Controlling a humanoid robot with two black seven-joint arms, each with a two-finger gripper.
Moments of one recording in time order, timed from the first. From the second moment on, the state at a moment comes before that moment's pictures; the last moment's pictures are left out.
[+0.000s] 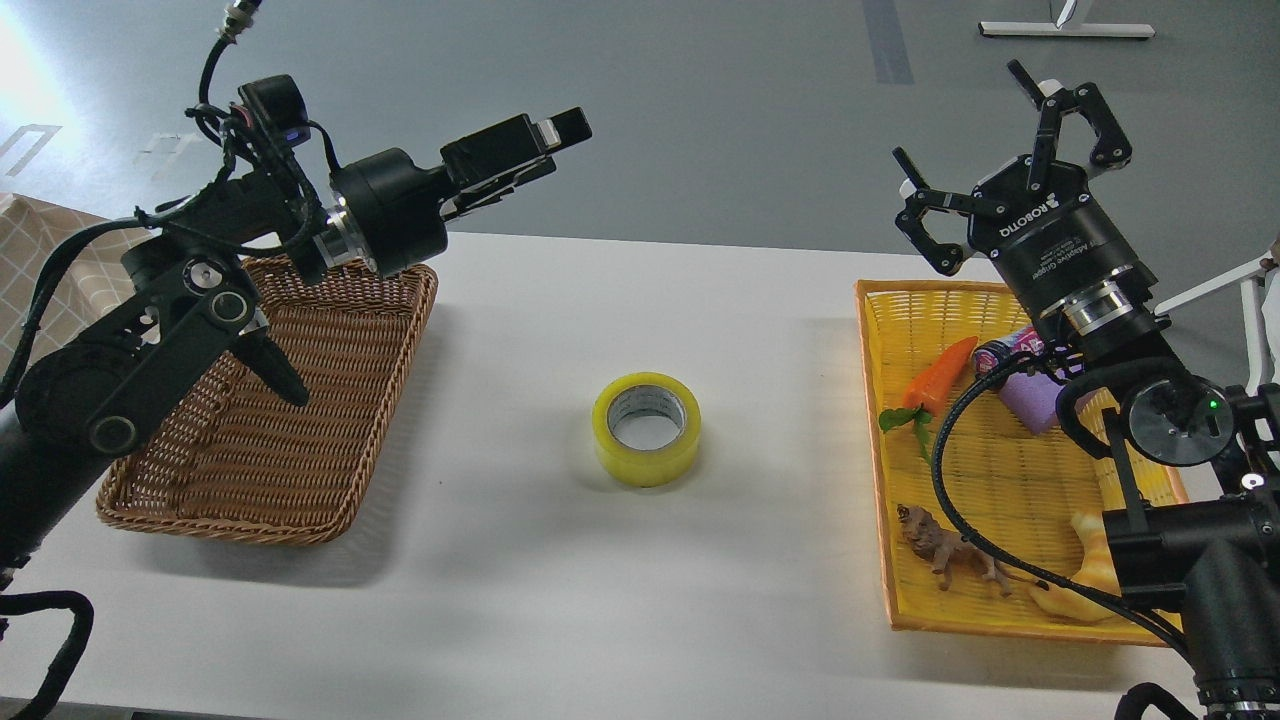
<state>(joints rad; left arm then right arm) -0.64 0.49 -1.04 -1.34 1.47 -0.47 -0.32 0.44 -0.05 1.58 1.20 -0.30 0.49 -0.29</state>
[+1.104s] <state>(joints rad) -0.66 0.45 -0.75 -1.39 2.06 -0.48 0.05 0.39 -0.05 1.58 1.15 -0.30 0.49 -0.28</state>
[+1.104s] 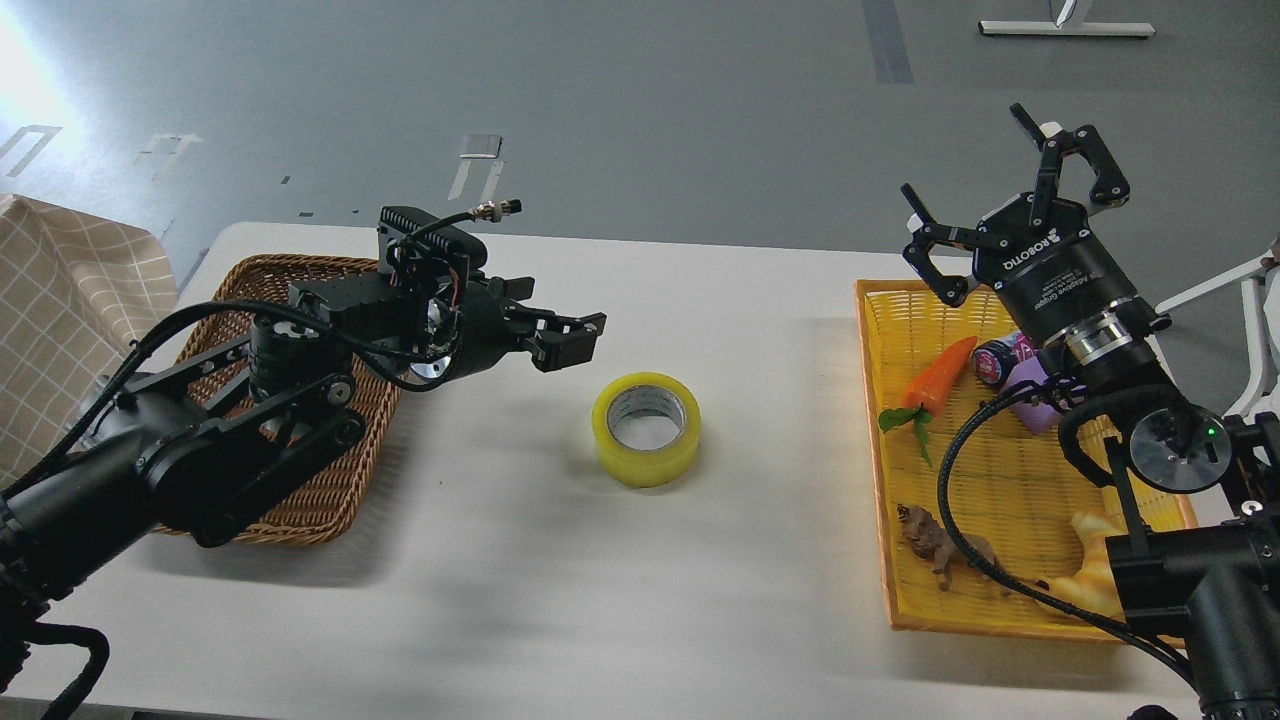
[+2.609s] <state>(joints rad) -0.70 0.27 -0.58 -1.23 2.08 -0.49 0.06 0.38 -0.05 1.59 1.12 -0.30 0.49 -0.28</state>
